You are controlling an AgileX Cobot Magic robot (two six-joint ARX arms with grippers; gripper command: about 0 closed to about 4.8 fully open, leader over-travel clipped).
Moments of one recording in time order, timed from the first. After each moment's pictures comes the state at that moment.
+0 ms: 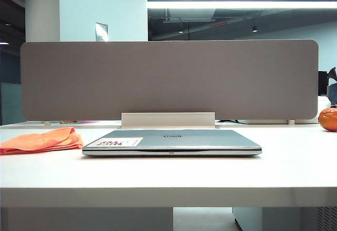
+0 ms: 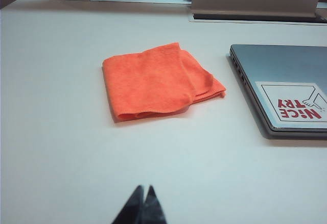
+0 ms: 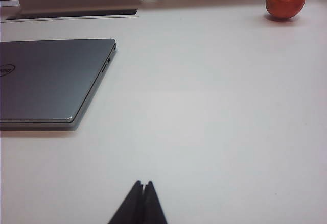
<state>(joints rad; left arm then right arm) -0.03 0.00 0.01 -0.18 0.00 -0.02 0.05 0.00 0.01 -0.20 0.02 0.05</state>
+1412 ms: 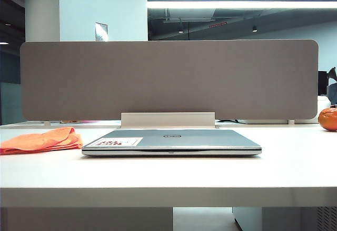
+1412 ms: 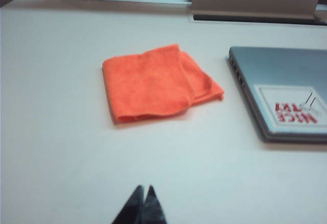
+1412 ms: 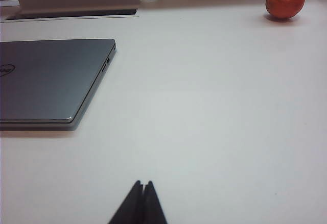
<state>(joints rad) -0.03 0.00 0.03 -0.20 0.00 -0.03 0.05 0.00 0.01 -0.20 0.02 0.05</state>
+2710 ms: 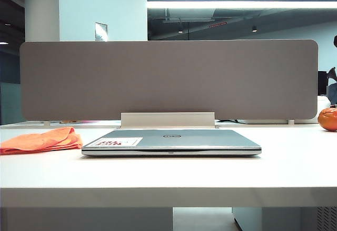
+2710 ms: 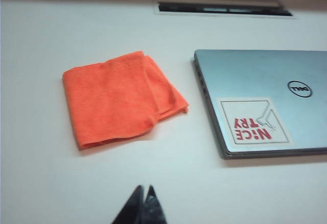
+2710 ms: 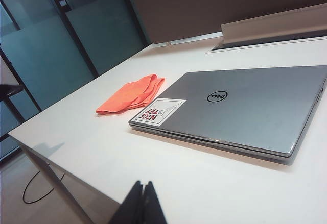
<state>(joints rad) -0.03 0.51 0.39 -0.19 0.12 -0.04 0.05 0.00 0.01 0.02 -0.63 0.35</state>
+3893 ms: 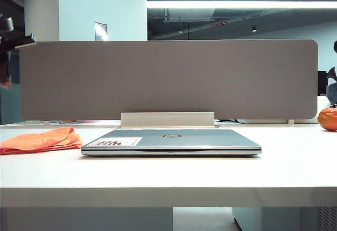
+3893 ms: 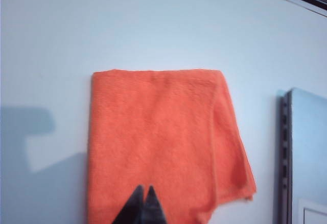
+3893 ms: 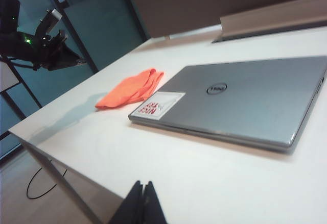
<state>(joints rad) 0.08 1.48 1.04 -0.22 0.09 -0.27 0.05 0.00 0.01 -0.02 -0.63 0.35</state>
